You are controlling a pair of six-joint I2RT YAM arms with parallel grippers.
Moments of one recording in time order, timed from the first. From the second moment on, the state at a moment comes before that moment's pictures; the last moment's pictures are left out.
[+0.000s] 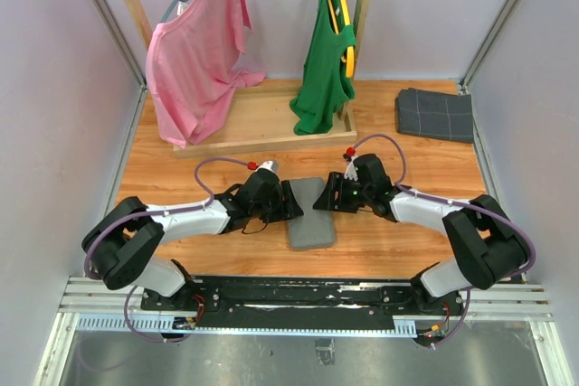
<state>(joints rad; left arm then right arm) -0.81 1.44 0.60 0.09 -0.01 -0.90 0.53 1.47 0.59 0.10 -0.39 0.62</state>
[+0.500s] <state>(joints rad) -0.81 1.52 0.81 -0.16 -0.09 -0.73 0.56 1.49 0.59 0.15 -0.36 0.66</state>
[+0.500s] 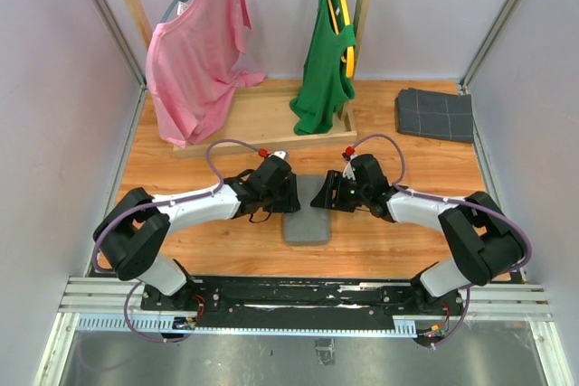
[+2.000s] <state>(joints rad) -0.83 1.27 0.85 -0.27 -0.44 -0.59 0.65 1.41 0.66 -0.03 -0.17 0.62</state>
